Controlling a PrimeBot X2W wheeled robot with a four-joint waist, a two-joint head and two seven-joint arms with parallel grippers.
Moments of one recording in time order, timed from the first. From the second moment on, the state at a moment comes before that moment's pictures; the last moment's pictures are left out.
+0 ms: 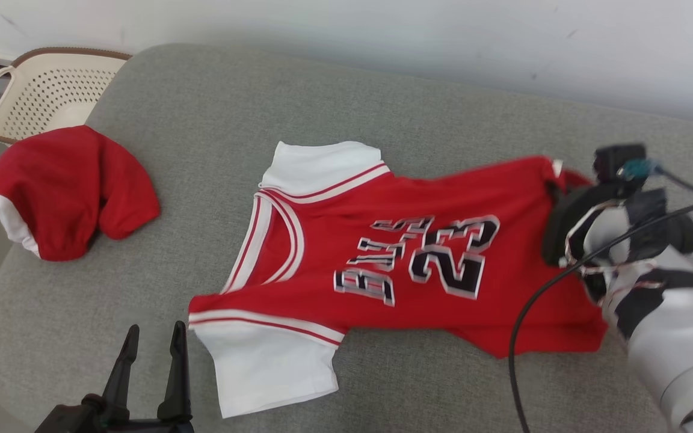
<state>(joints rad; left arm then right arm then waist) -0.08 0.05 -0.02 0.03 -0.26 -0.05 -0.26 -0.99 -0.25 0.55 1.21 0.44 0.13 -0.02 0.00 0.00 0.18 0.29</state>
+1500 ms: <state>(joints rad) -0.04 0.05 -0.01 0.02 -0.25 -0.03 -0.26 -0.82 -0.34 0.70 0.97 0.72 0.13 -0.23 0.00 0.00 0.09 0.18</state>
